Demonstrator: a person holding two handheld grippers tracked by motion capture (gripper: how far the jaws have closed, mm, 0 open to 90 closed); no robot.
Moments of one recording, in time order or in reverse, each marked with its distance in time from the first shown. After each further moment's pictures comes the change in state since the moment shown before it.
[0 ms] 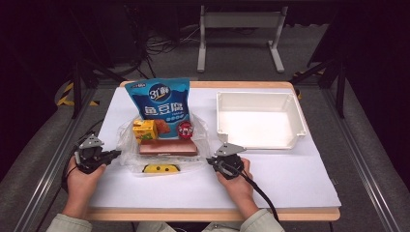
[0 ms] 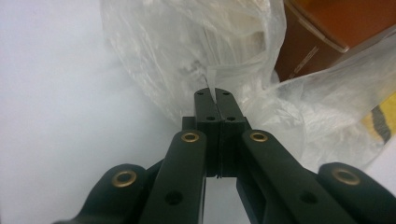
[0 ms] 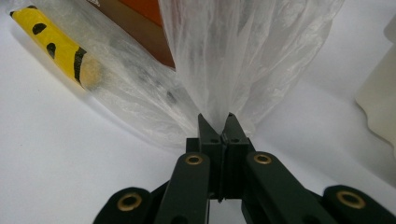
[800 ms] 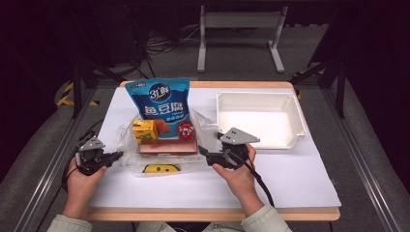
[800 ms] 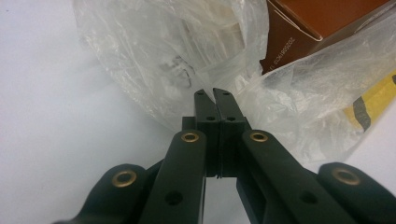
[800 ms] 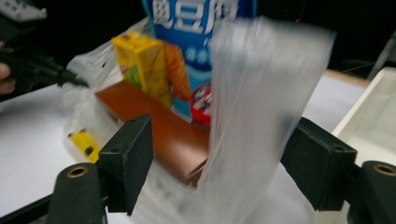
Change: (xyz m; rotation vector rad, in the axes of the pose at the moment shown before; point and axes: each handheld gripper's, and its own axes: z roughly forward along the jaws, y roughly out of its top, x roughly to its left) left arm -0.004 -0.001 -0.006 -0.019 -0.043 0.031; right arm 0.005 0.060 -0.050 -0.262 -0.027 0.011
